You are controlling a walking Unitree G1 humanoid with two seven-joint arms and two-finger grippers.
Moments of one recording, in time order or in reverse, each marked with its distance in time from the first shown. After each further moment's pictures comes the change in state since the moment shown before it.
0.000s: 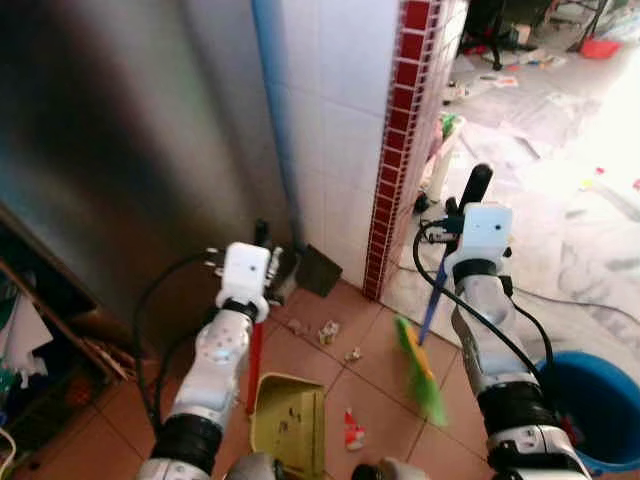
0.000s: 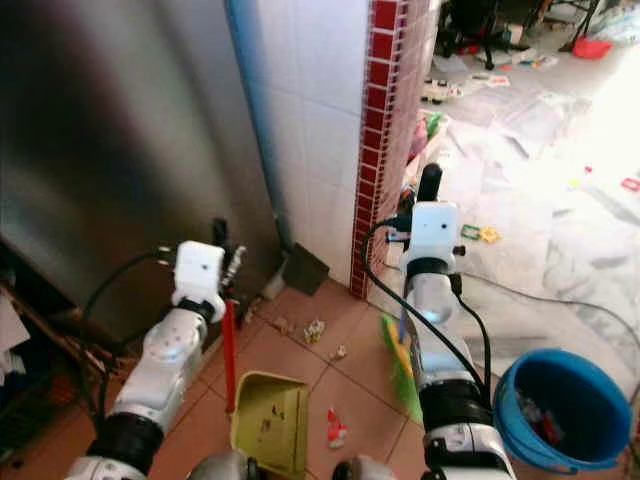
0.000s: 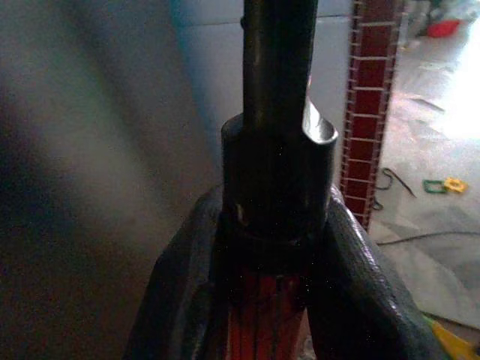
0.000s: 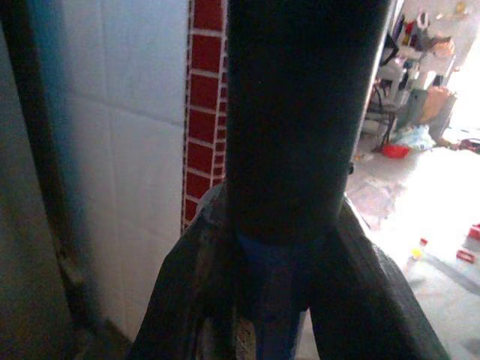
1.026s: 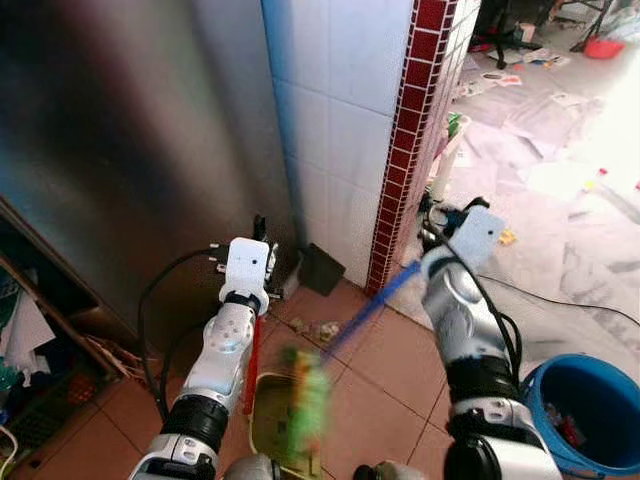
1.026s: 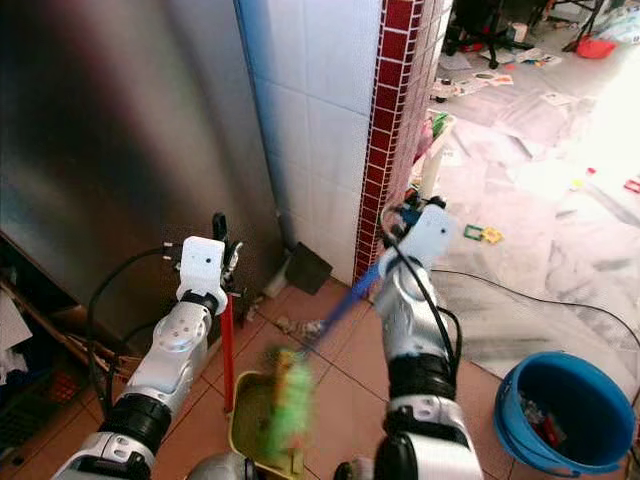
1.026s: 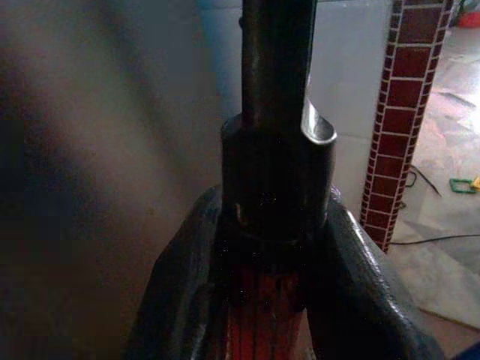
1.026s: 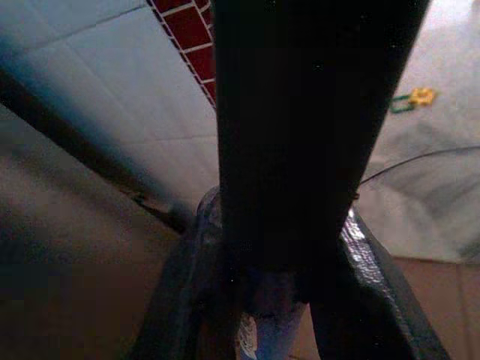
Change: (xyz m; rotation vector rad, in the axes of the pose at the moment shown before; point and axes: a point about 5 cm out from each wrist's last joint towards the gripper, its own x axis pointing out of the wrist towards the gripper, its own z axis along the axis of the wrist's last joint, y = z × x) left arm 0.014 -0.004 -0.003 0.007 0.013 0.032; right arm 0.013 0.025 -0.008 0.574 0.395 -0.157
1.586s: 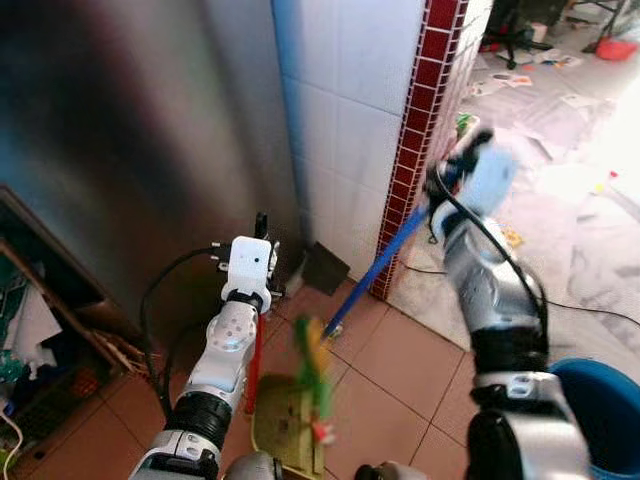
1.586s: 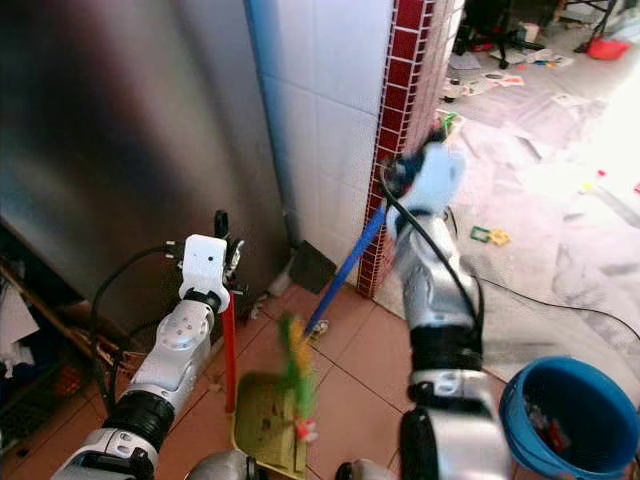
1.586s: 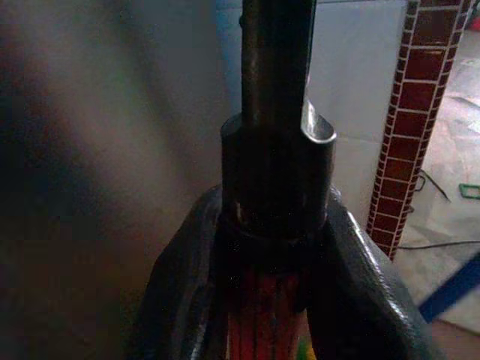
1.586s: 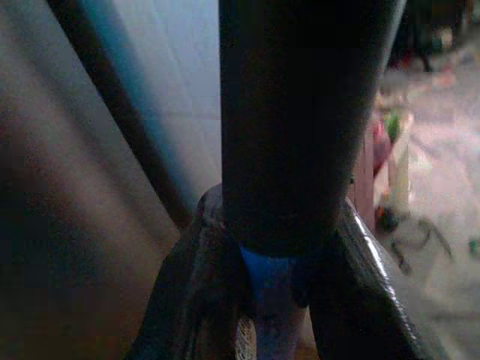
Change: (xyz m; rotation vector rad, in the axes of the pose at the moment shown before) left arm 0.002 -0.003 0.001 -0.006 -0.009 0.004; right arm 0.000 0.027 0.066 -0.233 -0.218 0.307
